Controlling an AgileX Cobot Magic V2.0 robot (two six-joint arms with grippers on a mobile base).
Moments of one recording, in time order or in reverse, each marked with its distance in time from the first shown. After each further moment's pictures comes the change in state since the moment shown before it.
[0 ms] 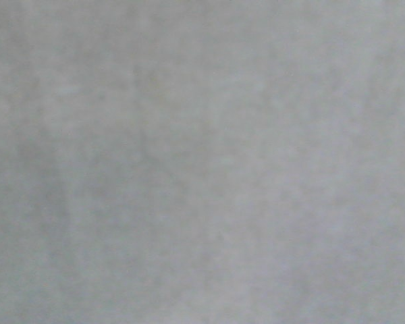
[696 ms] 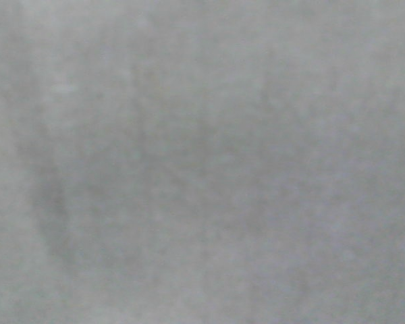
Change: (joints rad) left arm 0.000 0.000 0.000 0.000 0.000 0.002; right arm 0.000 0.000 0.000 0.005 -0.002 -0.001
